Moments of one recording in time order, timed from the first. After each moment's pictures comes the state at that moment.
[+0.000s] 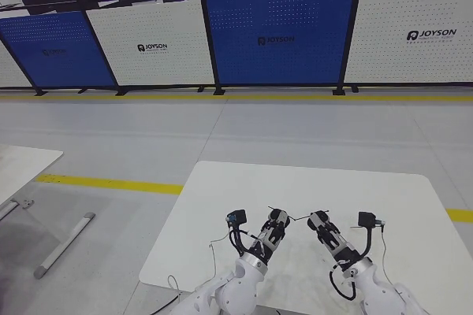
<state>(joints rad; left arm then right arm) 1.41 -1.25 -0.84 -1.68 0.23 0.06 0.36 -1.41 -1.18 1.08 -1.59 -0.26 -0.29 0.12</state>
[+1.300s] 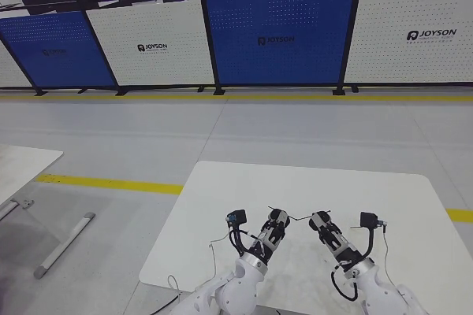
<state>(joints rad) 1.41 -1.25 -0.84 -1.68 0.23 0.06 0.36 -1.43 -1.19 1.12 -1.60 -0.28 -0.30 0.15</state>
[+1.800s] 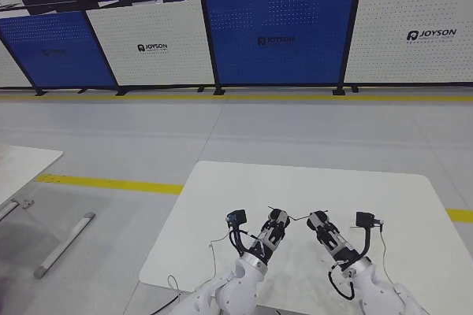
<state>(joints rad) 1.41 -1.25 -0.84 -1.68 0.23 0.06 0.36 -1.41 -1.20 1.11 -1.58 -0.34 -0.30 0.13</state>
